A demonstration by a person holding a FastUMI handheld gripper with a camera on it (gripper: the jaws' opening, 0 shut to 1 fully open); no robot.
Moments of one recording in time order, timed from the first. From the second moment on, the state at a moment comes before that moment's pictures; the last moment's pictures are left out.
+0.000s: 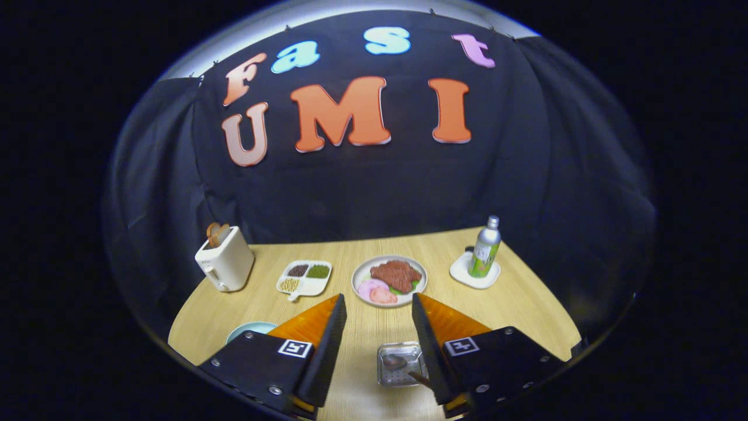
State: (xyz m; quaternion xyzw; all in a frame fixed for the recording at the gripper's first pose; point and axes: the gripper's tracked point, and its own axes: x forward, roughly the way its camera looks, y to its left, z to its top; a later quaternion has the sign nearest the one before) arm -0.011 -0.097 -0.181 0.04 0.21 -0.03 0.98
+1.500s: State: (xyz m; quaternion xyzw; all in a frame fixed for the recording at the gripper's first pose) arm -0.043 0.210 -0.323 0.00 0.44 0.20 0.88
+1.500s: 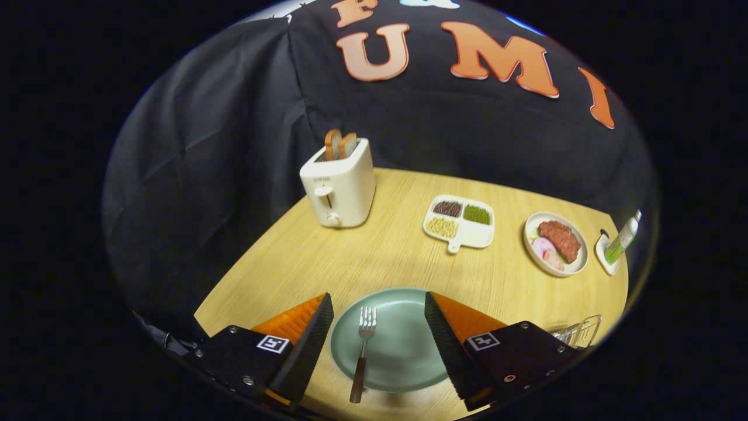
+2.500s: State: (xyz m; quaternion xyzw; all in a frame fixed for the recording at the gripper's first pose) arm -0.108 0.222 -0.425 -0.10 0.65 0.21 0.72
